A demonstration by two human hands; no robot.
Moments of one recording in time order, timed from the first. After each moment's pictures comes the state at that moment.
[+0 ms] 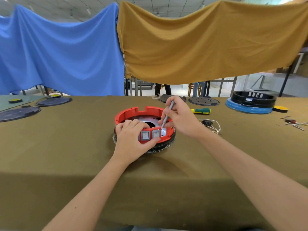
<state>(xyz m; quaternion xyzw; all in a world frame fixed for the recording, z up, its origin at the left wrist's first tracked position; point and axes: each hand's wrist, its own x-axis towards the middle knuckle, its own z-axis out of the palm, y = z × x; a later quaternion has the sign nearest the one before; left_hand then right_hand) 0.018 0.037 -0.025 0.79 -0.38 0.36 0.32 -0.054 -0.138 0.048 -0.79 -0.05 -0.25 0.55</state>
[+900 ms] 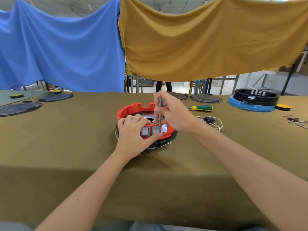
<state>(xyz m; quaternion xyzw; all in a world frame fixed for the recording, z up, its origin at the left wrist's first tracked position) 0.020 0.036 -0.025 0.79 -0.38 0.37 0.31 -0.054 -0.117 0.058 -0.88 -0.12 -0.22 0.41</state>
